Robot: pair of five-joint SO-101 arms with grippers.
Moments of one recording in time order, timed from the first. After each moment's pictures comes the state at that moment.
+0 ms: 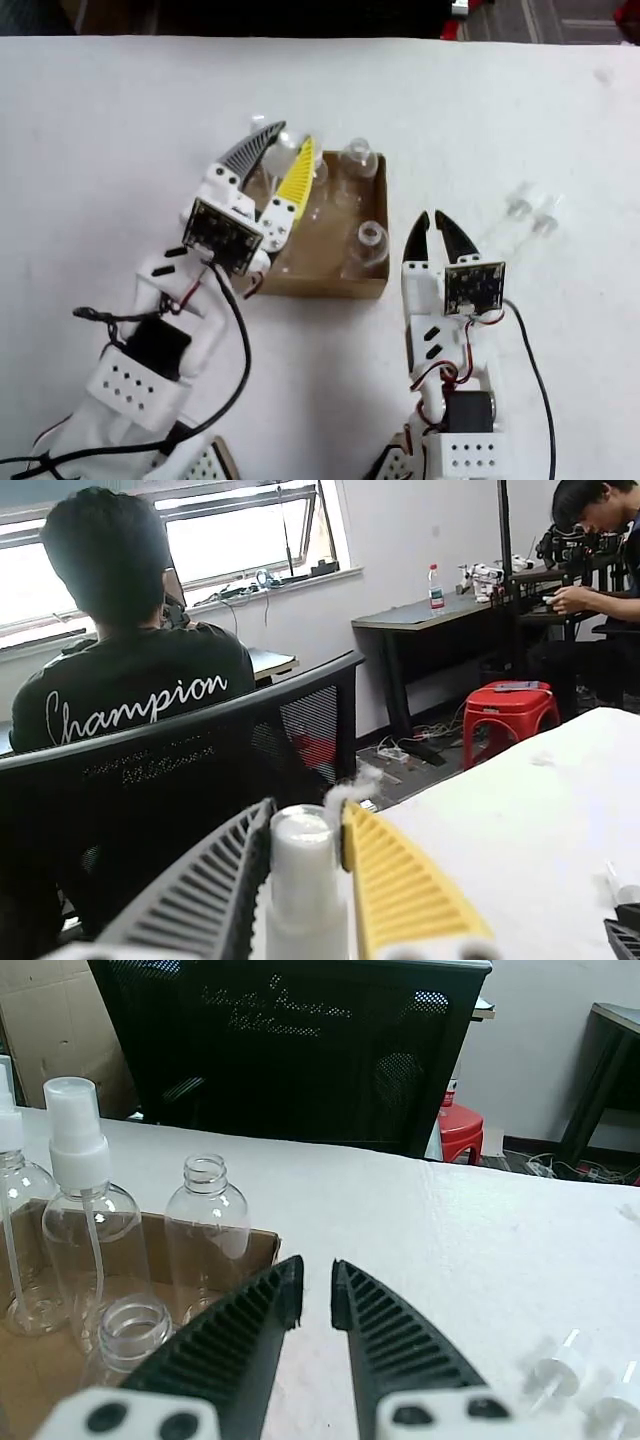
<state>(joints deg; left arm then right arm) 22.4 -59.0 58.2 8.4 -10.8 -4.0 -102.5 96.4 22.2 8.3</state>
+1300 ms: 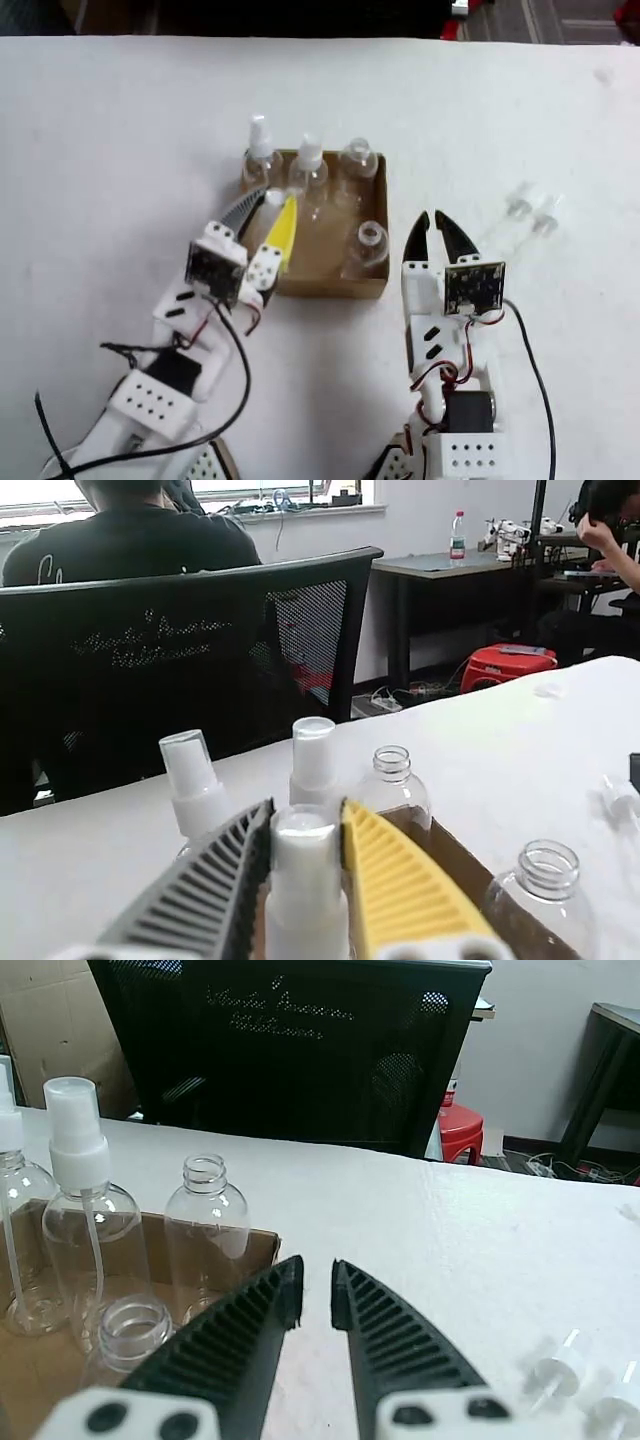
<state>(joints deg) 19.0 -64.7 89.4 -12.1 -2.6 -4.0 -102.5 96.4 22.2 8.3</state>
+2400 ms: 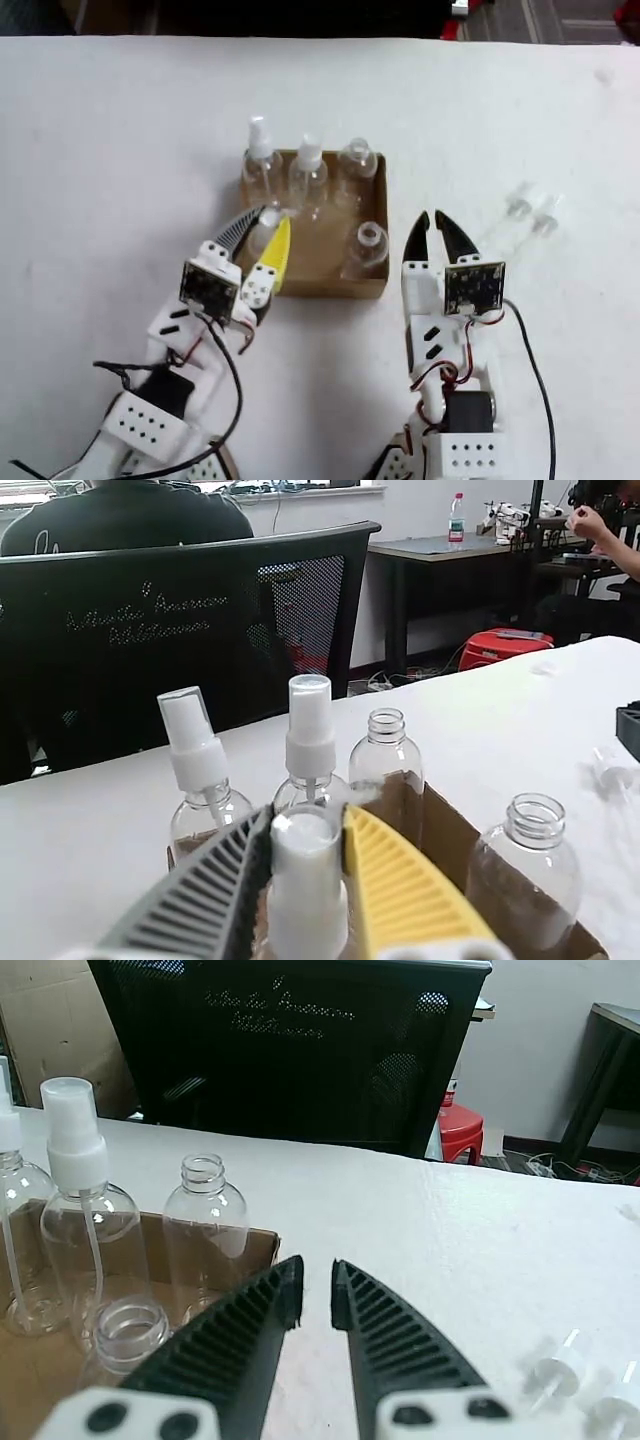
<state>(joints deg) 19.0 -77.9 95.8 -0.7 -1.5 -4.0 -102.5 96.4 22.2 8.3</state>
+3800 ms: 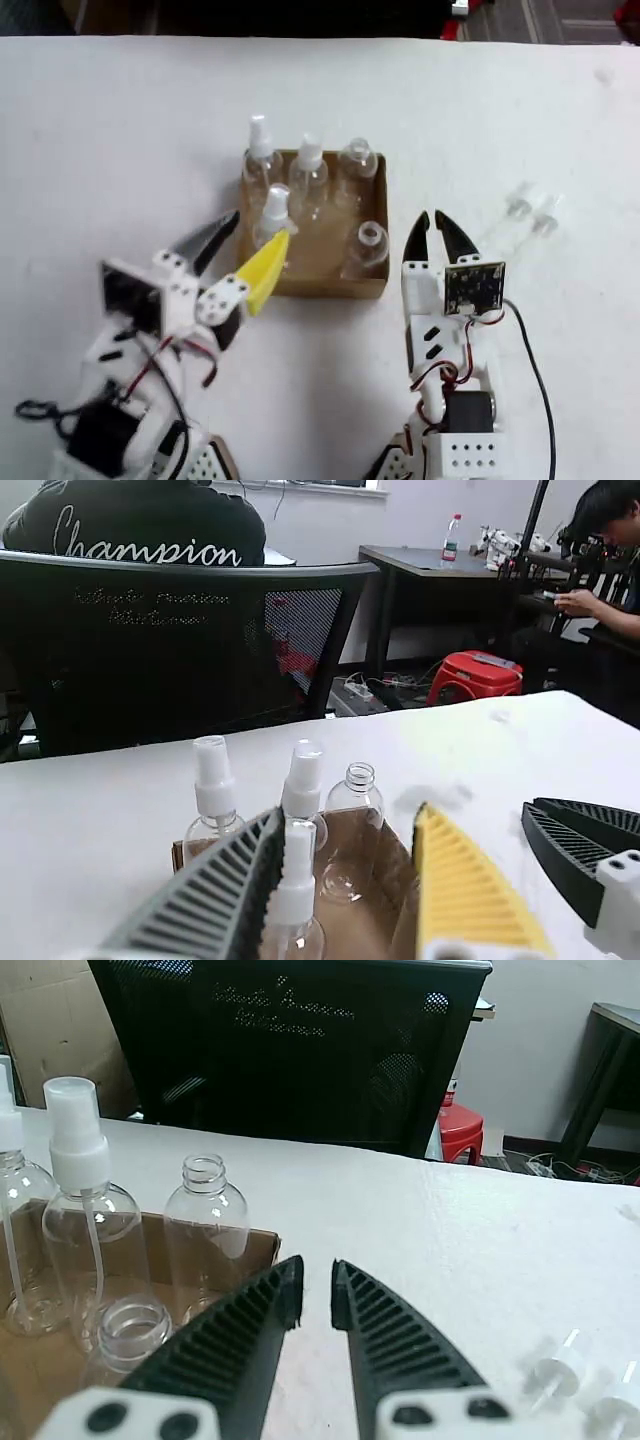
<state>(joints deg) 18.9 -97.2 68.5 45.9 7.3 -4.0 -102.5 96.4 22.2 8.3</state>
